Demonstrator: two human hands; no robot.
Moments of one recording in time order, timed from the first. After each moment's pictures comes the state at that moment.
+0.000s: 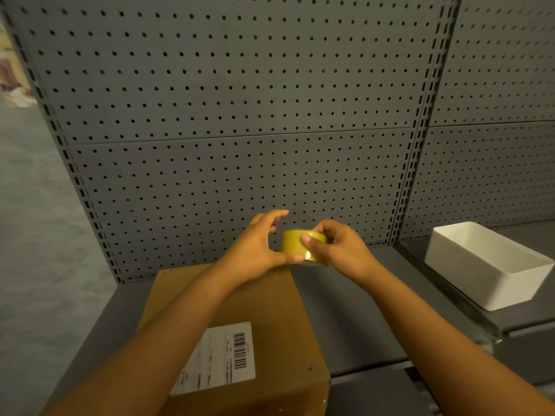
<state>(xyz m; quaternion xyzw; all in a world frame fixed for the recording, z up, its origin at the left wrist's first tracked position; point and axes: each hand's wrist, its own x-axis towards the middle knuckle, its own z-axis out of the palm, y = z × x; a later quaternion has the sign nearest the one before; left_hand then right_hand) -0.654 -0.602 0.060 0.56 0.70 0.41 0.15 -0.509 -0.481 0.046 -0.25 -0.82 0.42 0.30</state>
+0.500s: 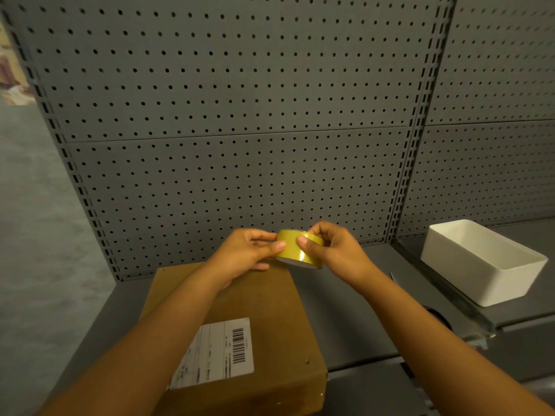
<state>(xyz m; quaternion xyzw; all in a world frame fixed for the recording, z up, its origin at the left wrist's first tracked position) -0.662 -0.610 0.052 0.42 0.68 0.51 0.31 -0.507 -0.488 0.037 -0.22 -0.80 0.46 0.31</state>
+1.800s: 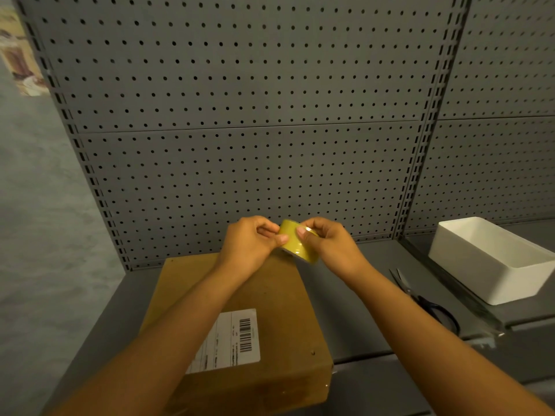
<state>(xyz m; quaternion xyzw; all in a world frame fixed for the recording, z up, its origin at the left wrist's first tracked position) -0.656 -0.610 0.046 0.44 0.75 0.49 0.07 -0.523 -0.504 0.039 -0.23 -0.78 0.50 0.31</state>
